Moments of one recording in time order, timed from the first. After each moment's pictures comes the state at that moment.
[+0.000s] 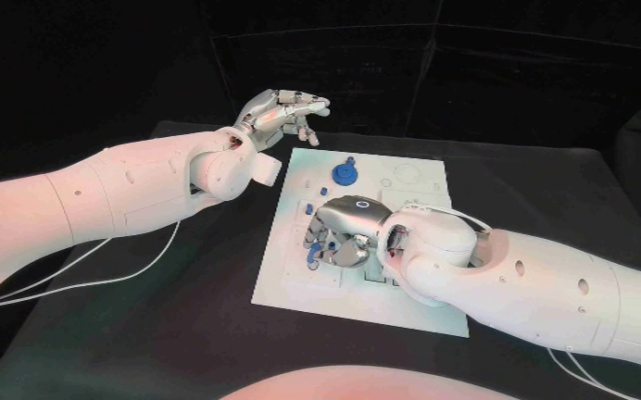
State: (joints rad) left arm 1.23 -0.78 -0.07 1.31 -0.03 -0.08 0.48; left_hand 1.21 0.03 0.32 -0.15 0.05 0.91 0.20 0.26 0.06 0.91 0.12 0.44 0.06 1.20 0.03 1.04 0.33 0.18 1.26 0.13 0.53 0.44; right arm 1.07 -0.54 -0.02 1.66 -1.63 -0.11 -0.17; right_hand 1.43 -0.08 0.49 -0.01 0.10 1.08 0.16 0.09 0.07 1.23 0.08 0.12 0.07 1.46 -0.01 1.13 0.75 0.11 1.31 0.09 1.29 1.17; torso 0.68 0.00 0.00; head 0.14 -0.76
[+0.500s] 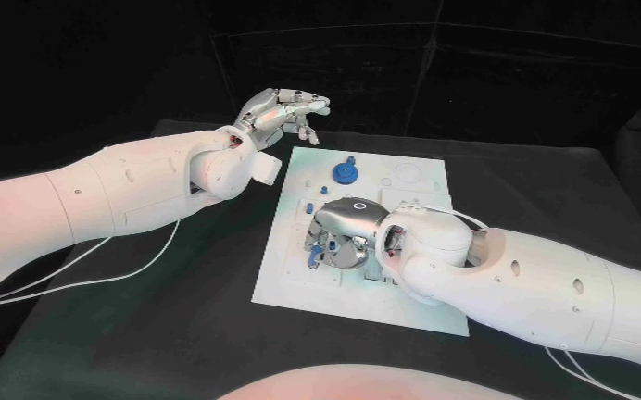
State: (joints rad) left arm 1.23 -0.78 -0.07 1.31 -0.03 -0.08 0.48; left_hand 1.21 0.03 0.32 -0.15 0.05 0.91 0.20 0.26 0.06 0.91 0.12 0.44 0.06 1.20 0.03 1.04 0.32 0.18 1.26 0.13 0.53 0.44; right arm 1.07 -0.53 -0.02 1.65 -1.66 -0.08 -0.17; right_hand 1.43 -0.08 0.49 -0.01 0.10 1.08 0.16 0.09 0.07 1.24 0.08 0.12 0.07 1.46 -0.01 1.13 0.75 0.11 1.31 0.09 1.29 1.17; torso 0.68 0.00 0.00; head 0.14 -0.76
